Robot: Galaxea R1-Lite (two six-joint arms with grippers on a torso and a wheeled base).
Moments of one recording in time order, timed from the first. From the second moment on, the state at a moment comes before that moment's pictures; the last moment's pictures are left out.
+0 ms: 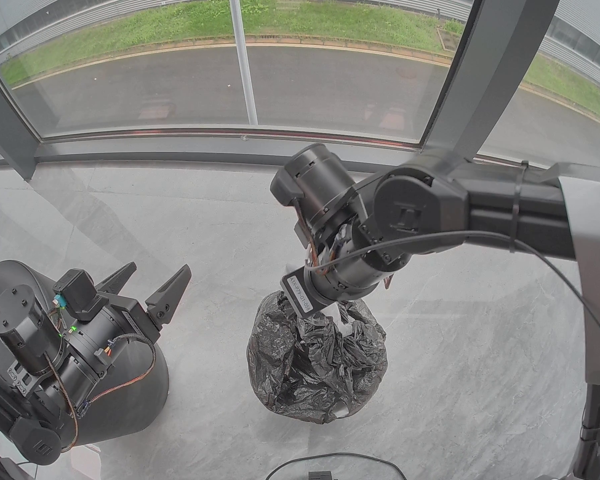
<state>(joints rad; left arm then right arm) -0.41 1.64 -0.16 -1.55 0.04 -0.23 0.82 2.22 -2.00 0.71 -0.26 0.16</state>
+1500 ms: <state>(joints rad) -0.41 1.64 -0.15 -1.55 0.00 -0.23 0.77 2.45 -2.00 0.62 -0.28 0.16</state>
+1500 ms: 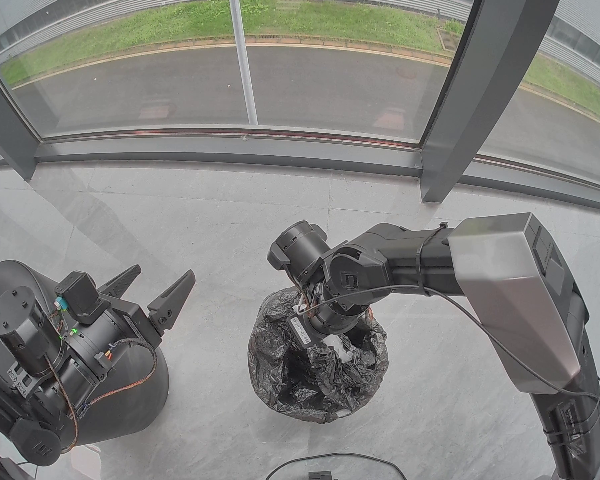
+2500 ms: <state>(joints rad) -0.41 1.65 -0.15 -1.55 0.00 -0.22 0.80 2.40 -2.00 0.63 -0.02 0.35</state>
